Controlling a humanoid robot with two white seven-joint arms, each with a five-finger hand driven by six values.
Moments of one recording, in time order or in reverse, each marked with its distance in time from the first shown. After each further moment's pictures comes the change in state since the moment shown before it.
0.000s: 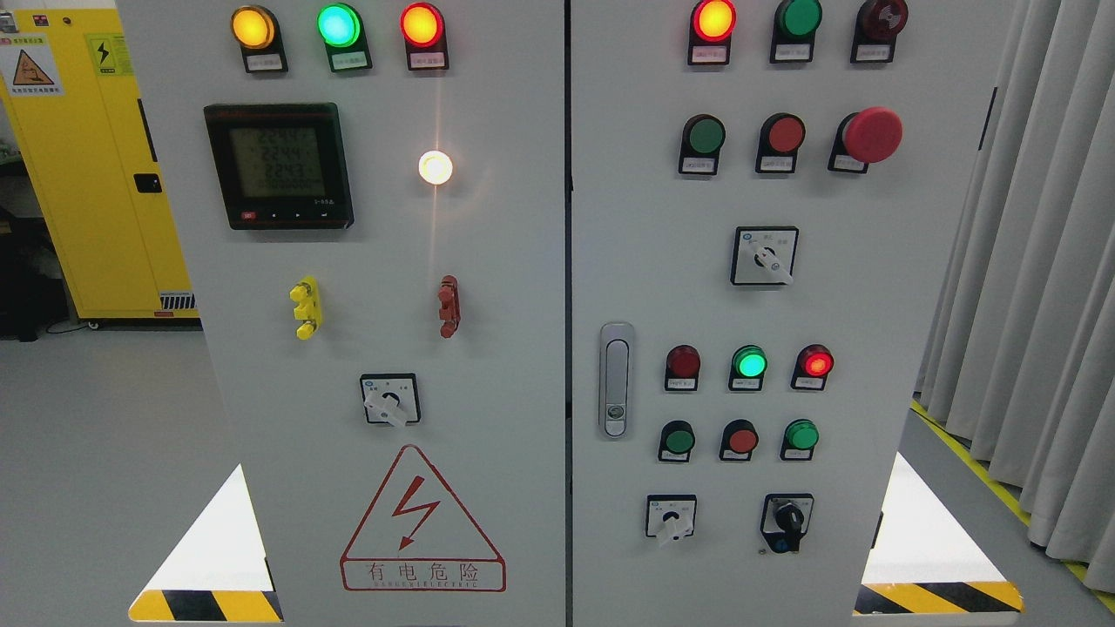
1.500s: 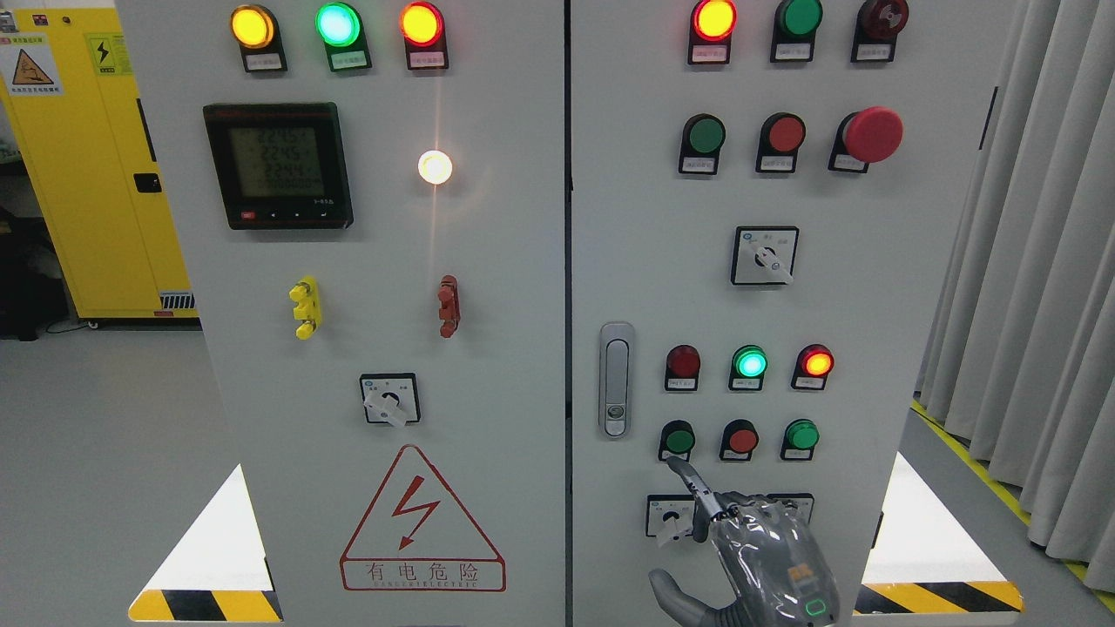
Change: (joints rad) left arm 0.000 -0.001 0.000 0.000 0.000 0.000 0.000; right arm -0.349 0.008 -0.038 0.108 0.020 0.000 0.077
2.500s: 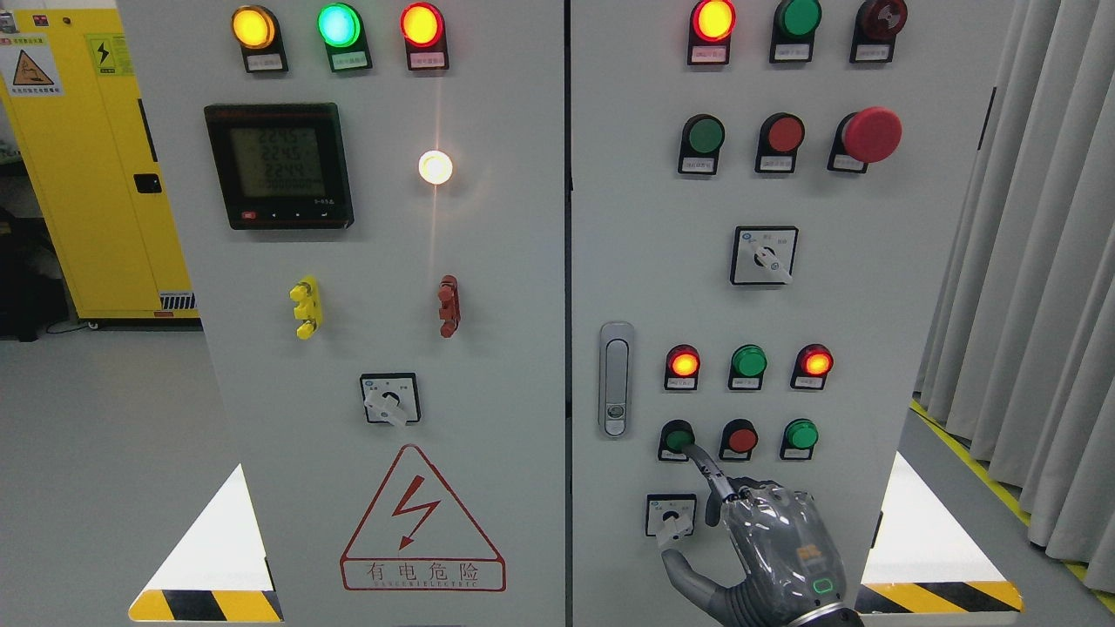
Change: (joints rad) left arm 0.000 0.000 0.000 0.000 0.000 0.000 0.002; right arm -0.041 0.003 -0.032 0.055 -0.006 -0.004 -0.004
